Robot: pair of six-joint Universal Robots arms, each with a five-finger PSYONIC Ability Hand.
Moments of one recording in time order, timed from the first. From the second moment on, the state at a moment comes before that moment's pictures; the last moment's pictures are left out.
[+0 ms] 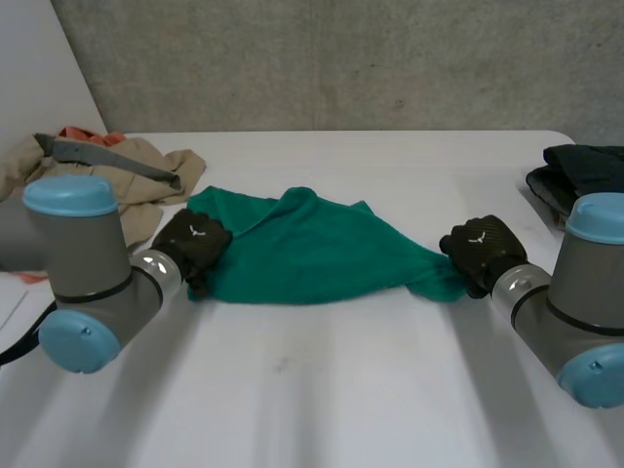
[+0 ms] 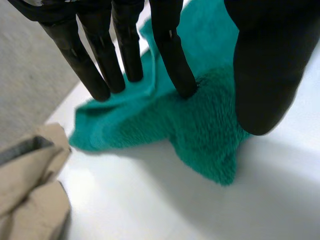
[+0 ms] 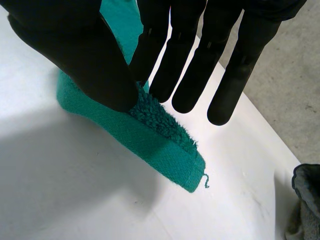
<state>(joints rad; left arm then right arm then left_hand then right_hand) 4.37 -2.17 -1.43 3.19 -1.43 3.75 1.87 -1.08 1.61 -0.17 1.44 2.52 0.90 0.53 0.53 0.53 0.36 1.12 1.18 1.19 1.20 0.98</state>
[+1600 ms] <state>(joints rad) 4.29 -1.96 -1.70 3.10 -1.63 3.61 2.06 -0.93 1.36 0.11 1.43 2.90 0.44 0.44 0.44 0.45 0.28 0.46 0.45 0.46 0.46 0.29</state>
